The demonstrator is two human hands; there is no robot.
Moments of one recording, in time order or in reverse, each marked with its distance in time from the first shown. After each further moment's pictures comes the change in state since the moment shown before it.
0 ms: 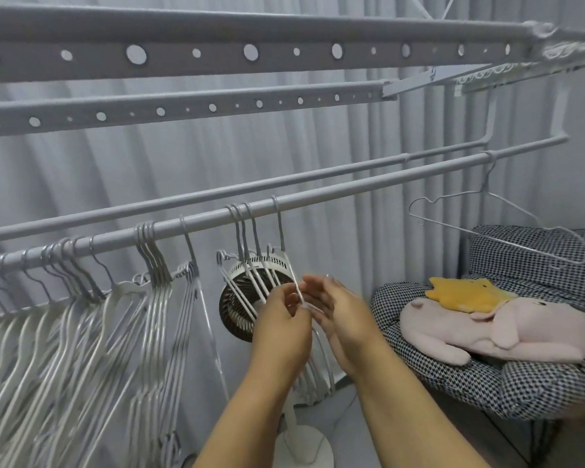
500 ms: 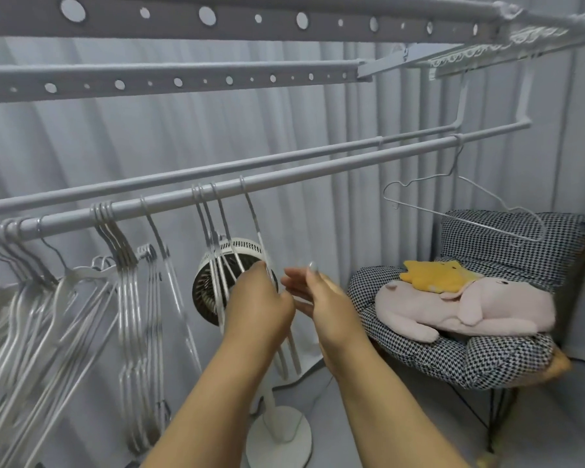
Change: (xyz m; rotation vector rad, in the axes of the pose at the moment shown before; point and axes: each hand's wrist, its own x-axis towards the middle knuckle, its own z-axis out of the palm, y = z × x) left_hand 0.002 0.010 0.011 0.534 0.066 0.122; right_hand -0.023 0.003 -0.018 -0.167 0.051 -0.103
